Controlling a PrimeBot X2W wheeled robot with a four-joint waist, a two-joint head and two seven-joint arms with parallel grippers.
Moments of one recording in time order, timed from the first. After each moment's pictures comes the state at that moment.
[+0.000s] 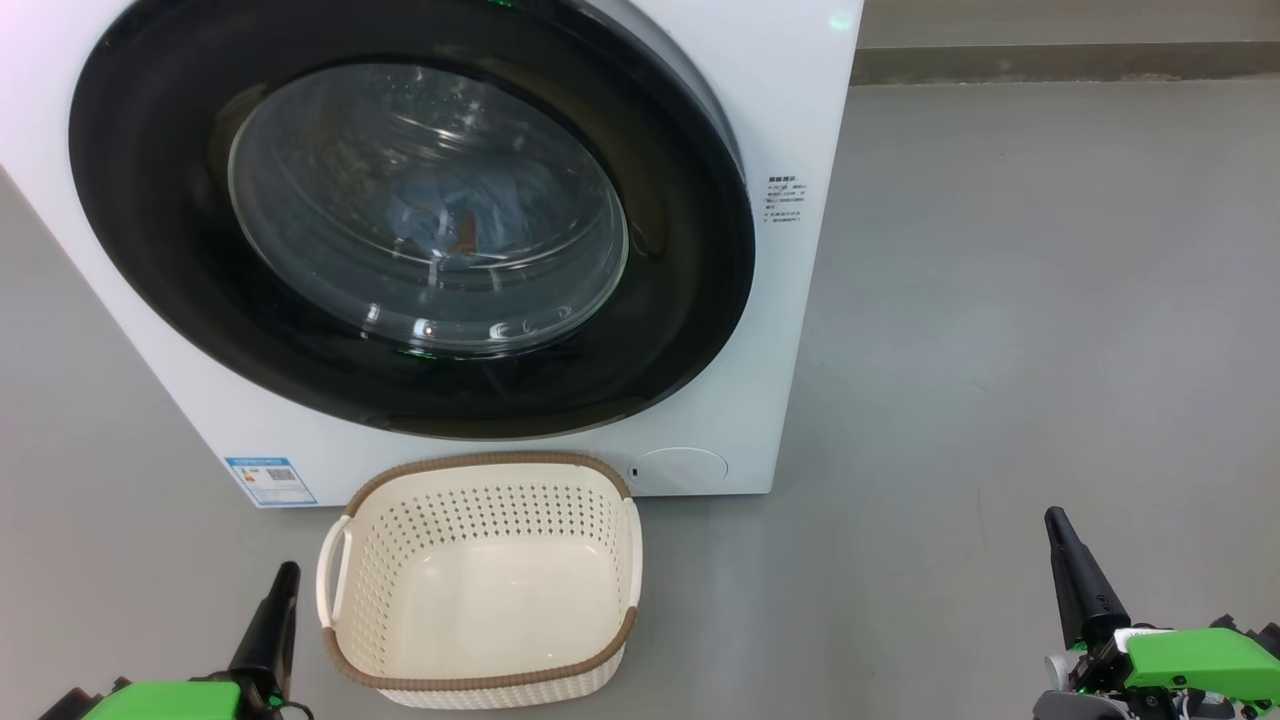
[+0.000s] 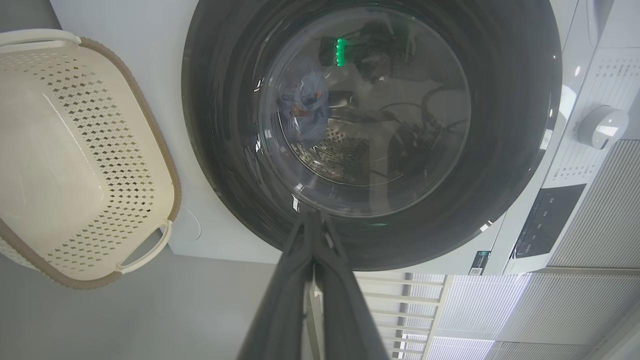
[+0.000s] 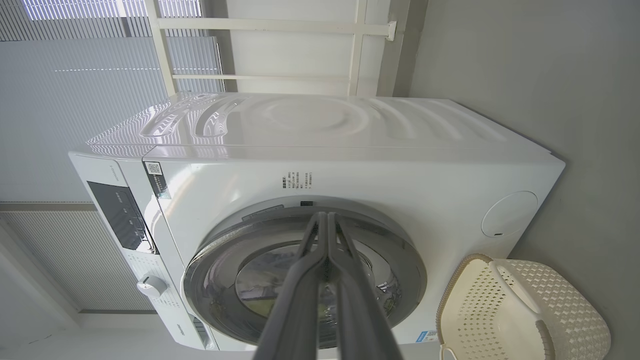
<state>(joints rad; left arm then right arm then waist) -0.07 0.04 0.08 0.27 -1.60 -0.12 0.11 -0.08 -0.05 -0.14 0.28 1.60 0.13 0.11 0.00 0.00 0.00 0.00</state>
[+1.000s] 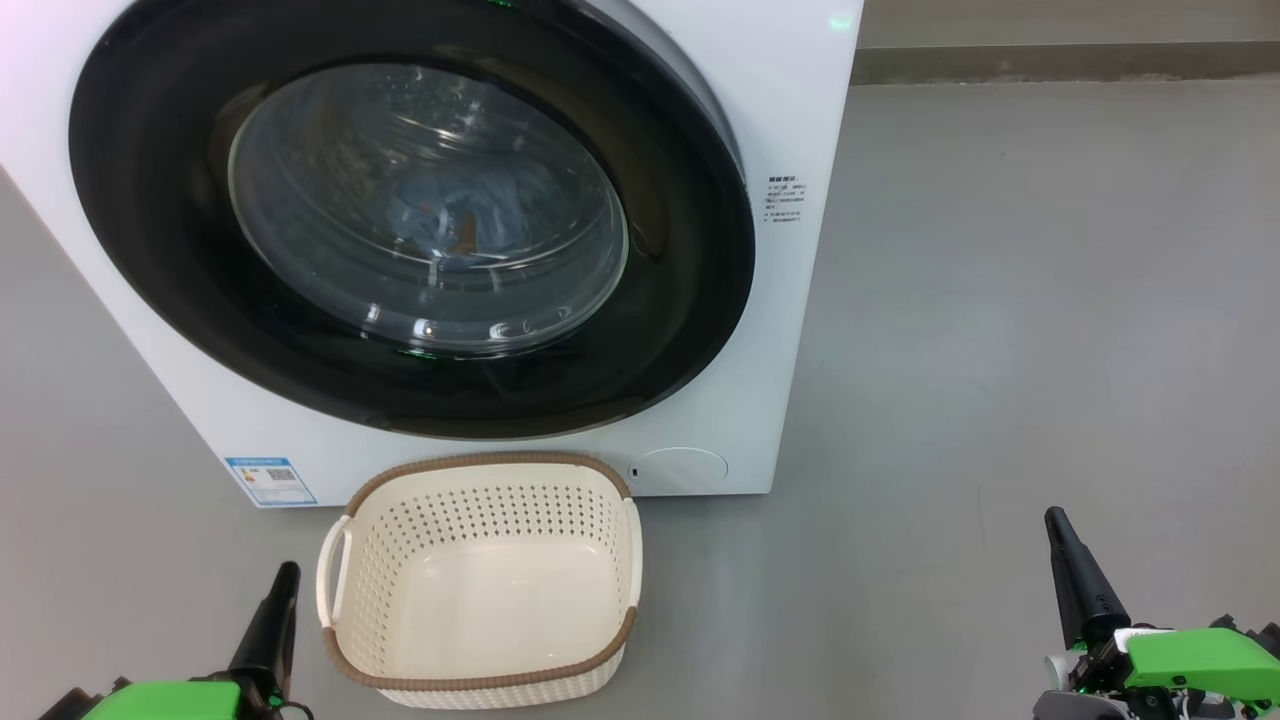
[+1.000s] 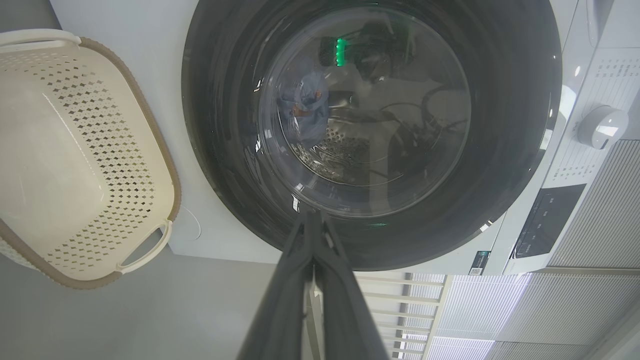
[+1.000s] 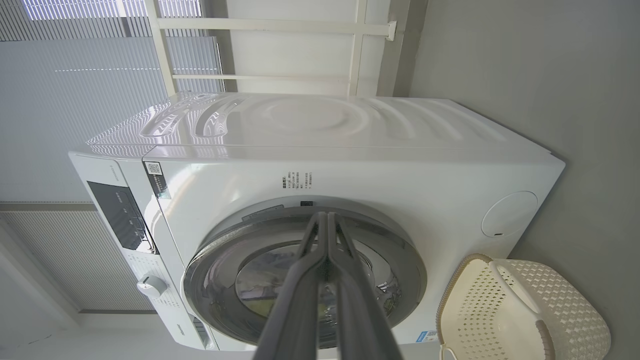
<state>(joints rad) -0.07 0.04 0.08 0.27 -1.60 -0.12 0.11 -0.08 -0.05 -0.14 0.28 1.60 0.13 0.11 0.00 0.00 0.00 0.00</state>
